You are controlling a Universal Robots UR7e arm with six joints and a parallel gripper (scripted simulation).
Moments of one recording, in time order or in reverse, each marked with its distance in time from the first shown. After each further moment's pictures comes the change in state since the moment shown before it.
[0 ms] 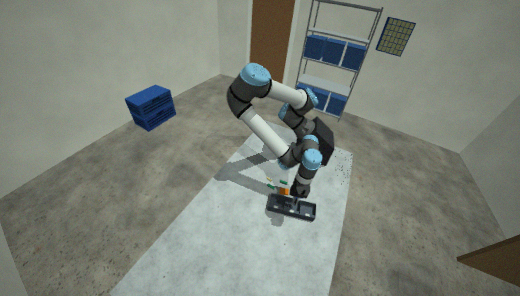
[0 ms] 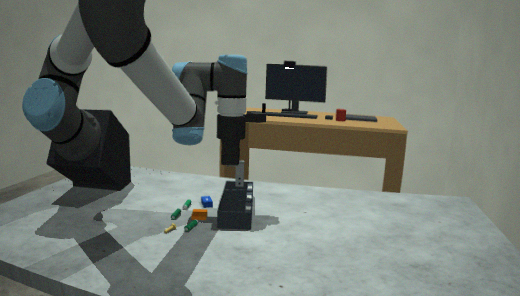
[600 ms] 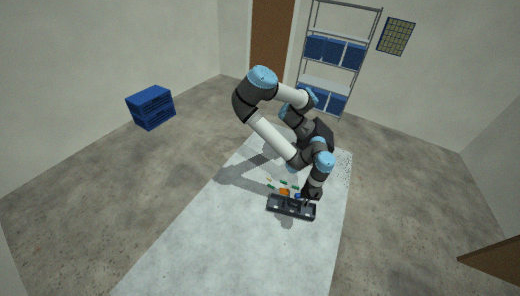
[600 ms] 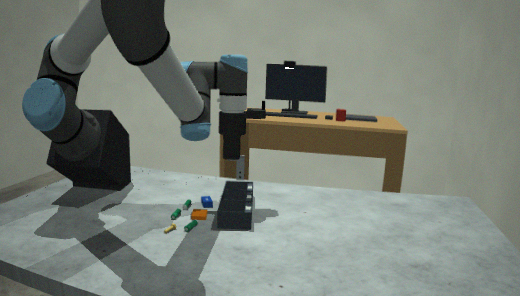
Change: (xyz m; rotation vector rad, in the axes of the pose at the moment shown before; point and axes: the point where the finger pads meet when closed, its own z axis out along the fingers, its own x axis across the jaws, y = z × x) arm -0.052 0.000 -0.002 -0.002 -0.001 0.000
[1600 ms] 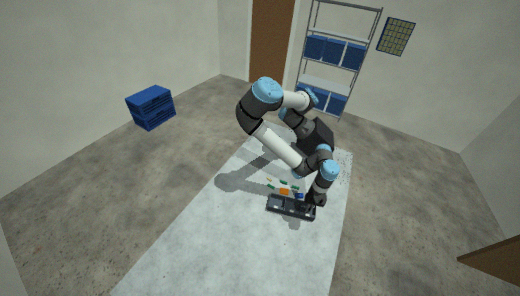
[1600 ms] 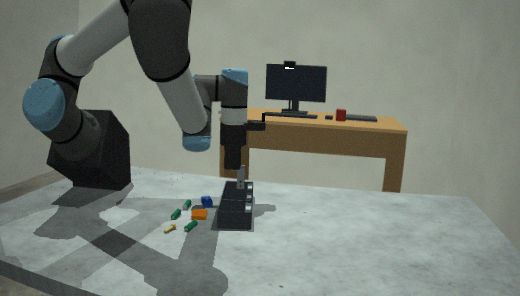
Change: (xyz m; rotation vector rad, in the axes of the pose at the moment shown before) arm -0.032 -0.001 0.037 -0.005 0.002 0.001
